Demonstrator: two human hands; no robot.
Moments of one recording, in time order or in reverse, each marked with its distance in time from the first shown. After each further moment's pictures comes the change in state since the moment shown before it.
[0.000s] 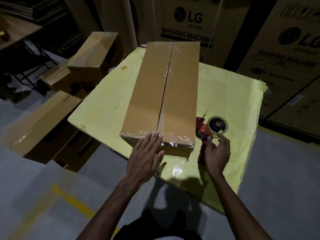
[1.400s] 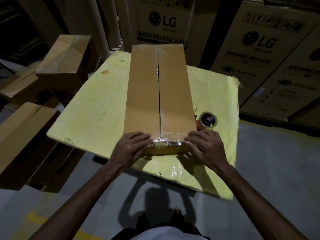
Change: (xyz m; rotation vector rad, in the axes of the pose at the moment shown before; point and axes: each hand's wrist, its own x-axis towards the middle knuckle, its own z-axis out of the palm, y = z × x) left_hand 0.025 -0.107 -0.017 -0.293 0.103 0.358; right_hand -0.029 -0.038 -0.025 -0.335 -0.147 -0.930
